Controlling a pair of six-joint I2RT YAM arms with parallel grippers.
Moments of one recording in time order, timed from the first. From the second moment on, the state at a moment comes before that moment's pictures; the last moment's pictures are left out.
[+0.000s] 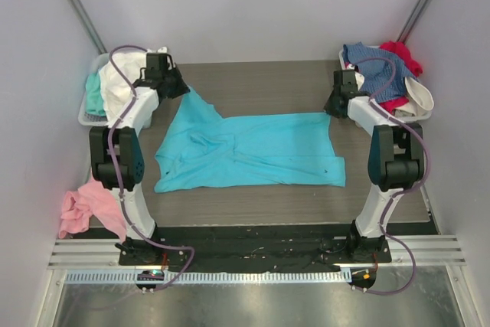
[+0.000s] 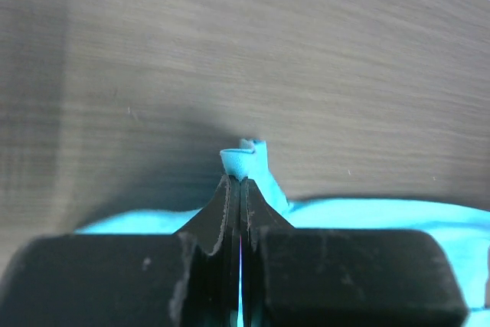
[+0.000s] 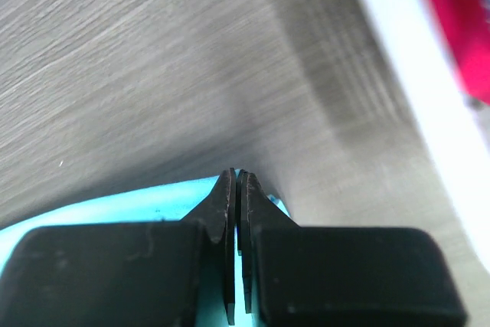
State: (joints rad) left arm -0.08 1.95 1.62 -0.34 0.13 -0.45; right arm 0.07 1.90 1.36 -0.34 0.19 0.49
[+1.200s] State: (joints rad) left arm -0.07 1.25 0.98 -0.37 0.01 -0.49; right arm 0.03 1.66 1.04 -0.39 0.22 0.66
